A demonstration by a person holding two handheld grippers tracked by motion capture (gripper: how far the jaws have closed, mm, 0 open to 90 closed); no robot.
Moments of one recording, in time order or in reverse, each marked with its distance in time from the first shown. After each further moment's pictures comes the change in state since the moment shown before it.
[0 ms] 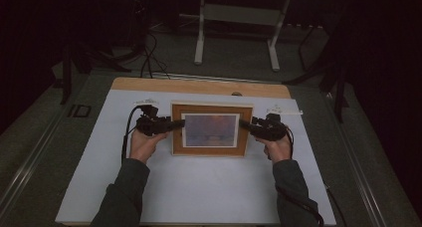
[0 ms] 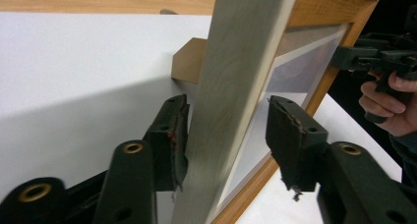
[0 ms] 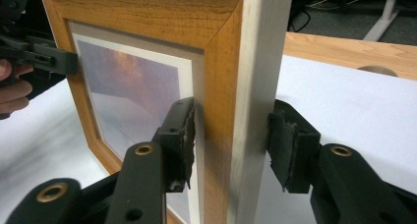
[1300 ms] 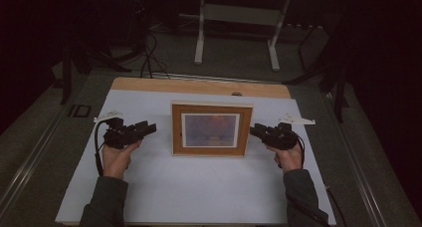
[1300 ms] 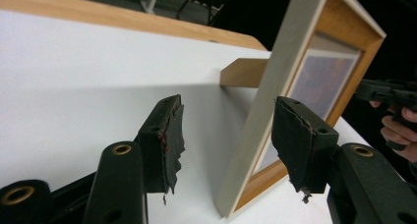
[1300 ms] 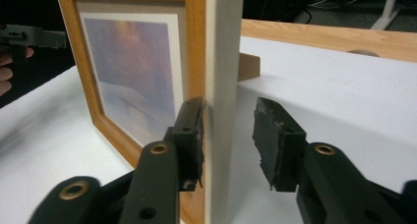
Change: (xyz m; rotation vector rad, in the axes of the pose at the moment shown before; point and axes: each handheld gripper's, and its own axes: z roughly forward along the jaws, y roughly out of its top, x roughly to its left) left arm 0.021 -0.046 -0.075 -0.169 0.128 -0.091; right arm -0.013 -0.024 -0.030 -0.006 0.015 -0.004
